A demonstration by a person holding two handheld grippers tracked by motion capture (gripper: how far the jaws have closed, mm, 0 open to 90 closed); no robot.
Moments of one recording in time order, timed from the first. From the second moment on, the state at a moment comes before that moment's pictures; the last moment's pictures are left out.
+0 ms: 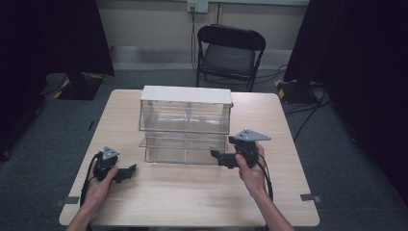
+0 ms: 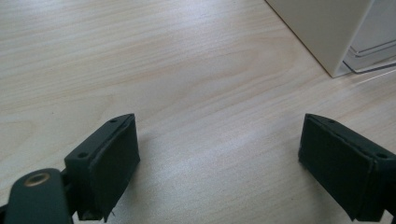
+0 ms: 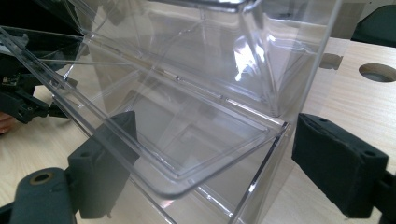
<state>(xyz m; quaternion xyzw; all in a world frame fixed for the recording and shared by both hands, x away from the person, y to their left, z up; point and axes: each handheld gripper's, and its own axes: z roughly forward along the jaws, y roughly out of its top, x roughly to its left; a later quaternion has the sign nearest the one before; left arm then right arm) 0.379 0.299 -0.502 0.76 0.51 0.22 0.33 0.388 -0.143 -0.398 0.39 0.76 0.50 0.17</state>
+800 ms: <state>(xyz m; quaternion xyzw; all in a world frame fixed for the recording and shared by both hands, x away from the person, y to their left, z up) 0.379 0.299 -0.502 0.76 0.51 0.22 0.34 0.396 -0.145 -0.377 0.39 0.74 0.52 0.17</state>
